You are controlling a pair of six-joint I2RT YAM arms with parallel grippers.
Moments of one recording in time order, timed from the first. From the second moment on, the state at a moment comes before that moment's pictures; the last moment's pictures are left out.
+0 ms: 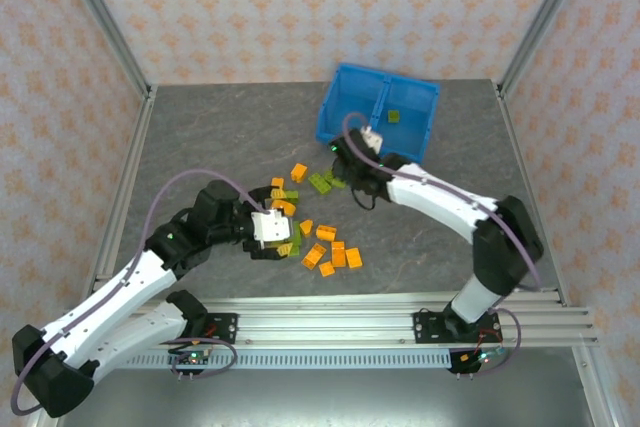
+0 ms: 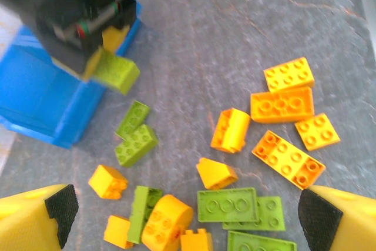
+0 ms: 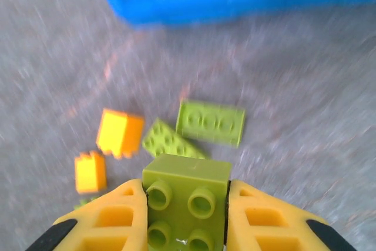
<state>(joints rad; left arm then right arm) -0.60 0.81 0.69 -0.47 0.32 0.80 0.70 1.59 1.24 -0.51 0.28 0.96</state>
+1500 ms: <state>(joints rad) -0.60 0.88 0.78 -0.40 0.19 0.51 0.25 1.93 1.78 -0.71 0.23 0.57</state>
